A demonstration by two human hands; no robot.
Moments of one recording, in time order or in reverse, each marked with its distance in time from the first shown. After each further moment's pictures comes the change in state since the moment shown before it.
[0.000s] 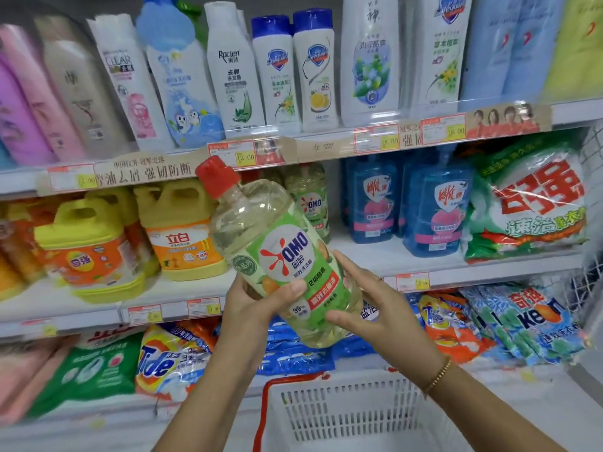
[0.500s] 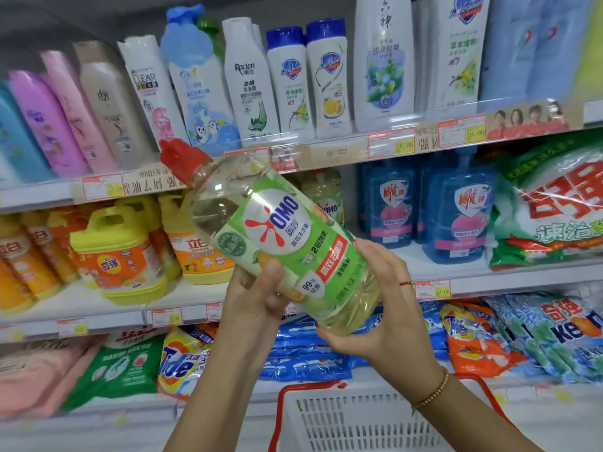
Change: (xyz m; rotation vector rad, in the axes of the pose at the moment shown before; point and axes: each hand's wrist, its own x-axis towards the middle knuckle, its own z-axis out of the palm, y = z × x) left_hand 0.001 0.030 0.010 -0.271 0.010 0.046; right_hand 0.001 -0.010 0.014 -0.253 0.295 -0.379
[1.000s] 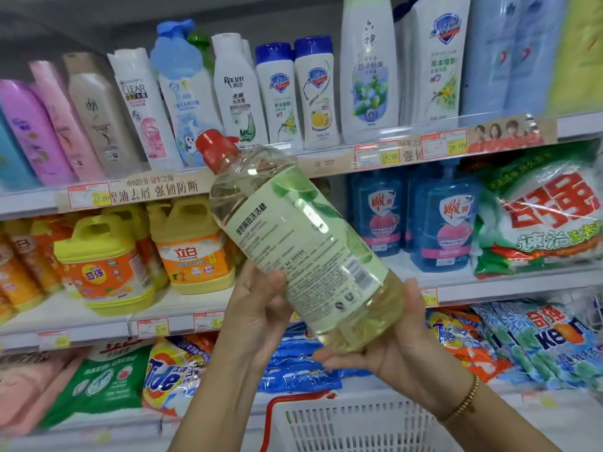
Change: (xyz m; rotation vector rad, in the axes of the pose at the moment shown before) left_hand 0.011 -0.014 0.008 -0.167 -0.179 -0.038; right_hand 0.005 -0.007 -0.028 1.254 -0.454 0.711
